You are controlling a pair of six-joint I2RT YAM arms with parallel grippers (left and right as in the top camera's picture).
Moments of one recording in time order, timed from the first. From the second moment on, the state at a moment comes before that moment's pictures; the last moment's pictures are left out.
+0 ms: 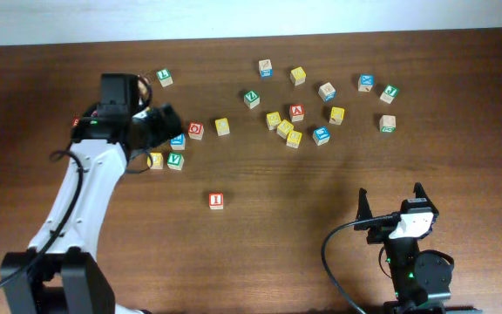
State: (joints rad) left arm -0.07 1.65 1.30 -0.69 0.10 -0.47; right arm 0.03 0.02 0.01 -0.07 0.00 -0.01
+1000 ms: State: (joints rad) left arm -0.39 2.34 2.00 -0.98 -0.14 -0.60; right arm 0.03 0.01 0.01 -0.07 0.00 -0.01
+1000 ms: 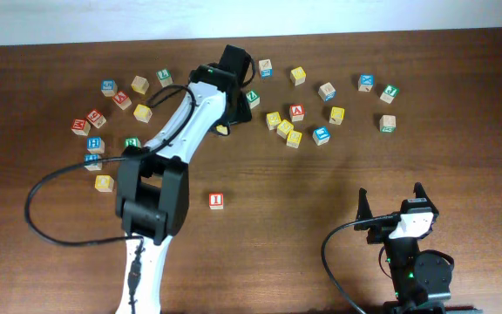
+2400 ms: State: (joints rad) left arm -0.38 2.42 2.02 -1.01 -0.08 -0.49; right arm 0.03 0.01 0.01 -0.07 0.00 -0.01
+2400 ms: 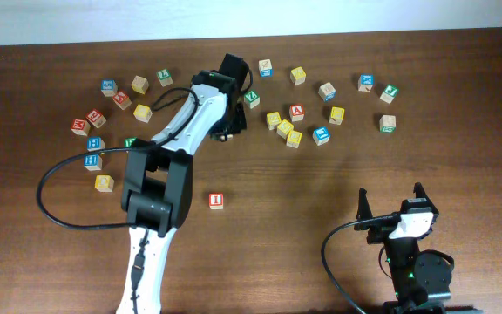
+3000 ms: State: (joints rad) left arm -0.41 2.20 1.87 -0.96 -0.06 -0.47; right arm 0.03 0.01 0.01 -0.07 0.00 -0.01
